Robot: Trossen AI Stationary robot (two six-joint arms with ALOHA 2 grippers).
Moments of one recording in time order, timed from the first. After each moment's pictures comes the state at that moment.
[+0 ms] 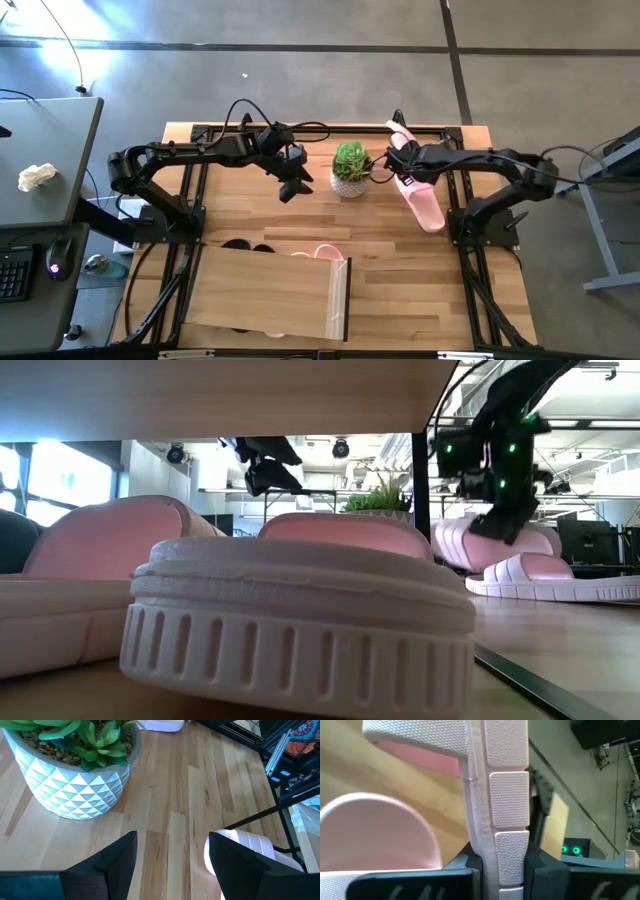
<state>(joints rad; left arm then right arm) 0.52 1.51 1.03 -0.29 0.51 -0.06 -0.48 1.43 0.80 -0.92 0.78 0.50</state>
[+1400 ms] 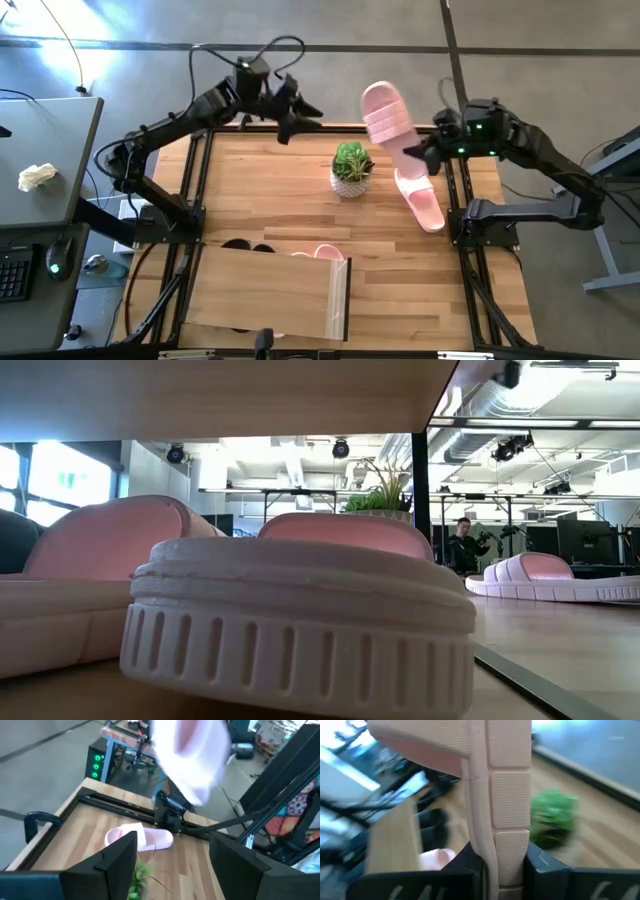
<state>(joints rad) 0.70 1.51 1.51 -0.32 0.66 -0.16 -0.43 0.92 1.27 -0.87 -0.18 0.44</state>
